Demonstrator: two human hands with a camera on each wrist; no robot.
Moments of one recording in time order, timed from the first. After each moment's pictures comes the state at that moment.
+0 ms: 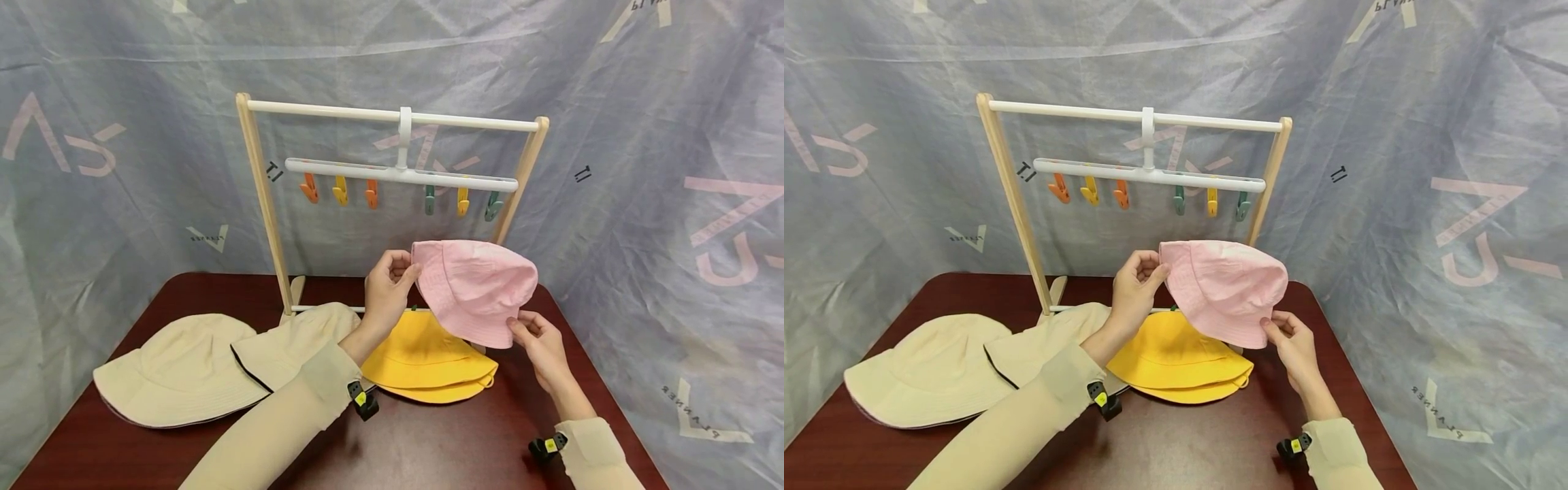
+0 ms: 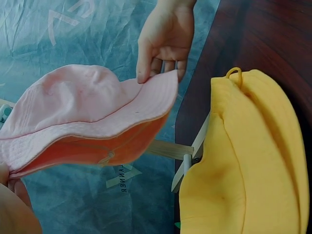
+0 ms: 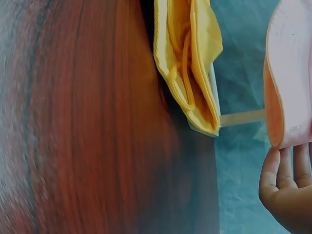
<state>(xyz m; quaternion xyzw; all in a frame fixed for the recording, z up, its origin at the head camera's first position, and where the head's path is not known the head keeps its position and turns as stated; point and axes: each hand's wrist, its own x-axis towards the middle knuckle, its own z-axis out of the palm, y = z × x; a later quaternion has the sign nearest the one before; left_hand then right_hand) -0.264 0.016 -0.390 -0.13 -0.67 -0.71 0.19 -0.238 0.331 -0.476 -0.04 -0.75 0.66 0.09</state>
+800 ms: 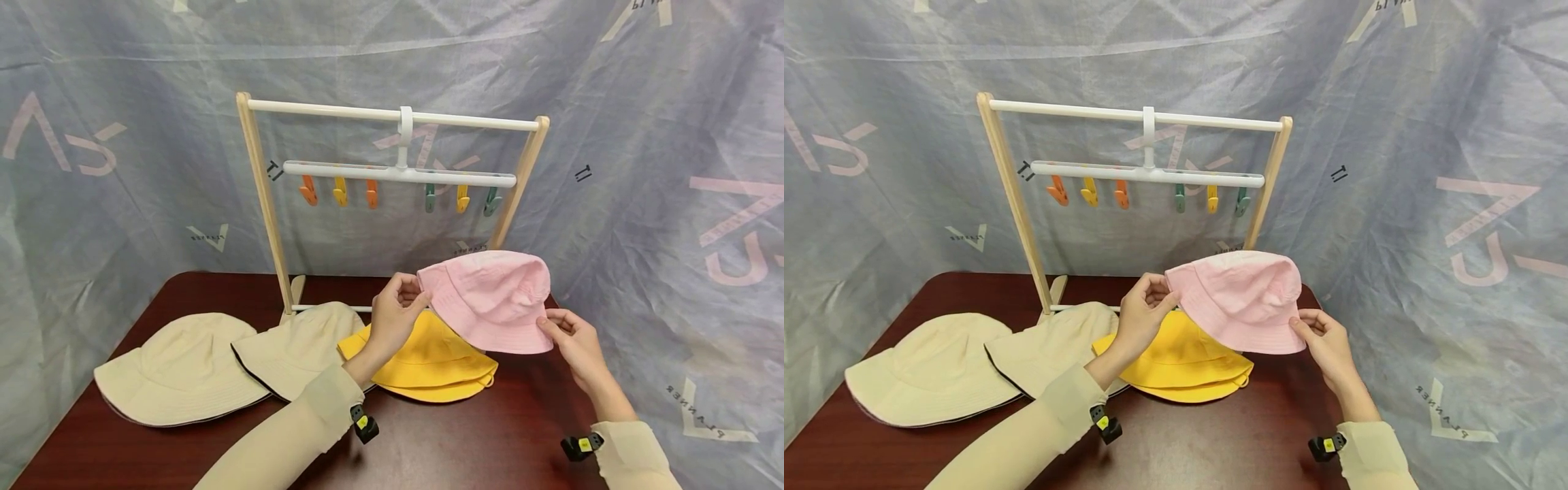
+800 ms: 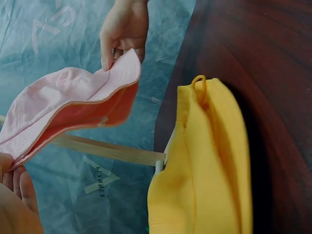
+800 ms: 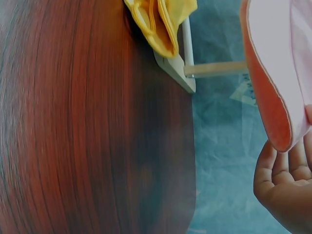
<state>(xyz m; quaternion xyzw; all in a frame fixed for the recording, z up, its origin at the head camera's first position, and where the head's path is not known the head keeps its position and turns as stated) -0.242 0.023 -0.419 -0.15 -0.71 -0.67 0.17 -0.224 0.381 -0.447 -0.02 -0.82 0.57 0.11</state>
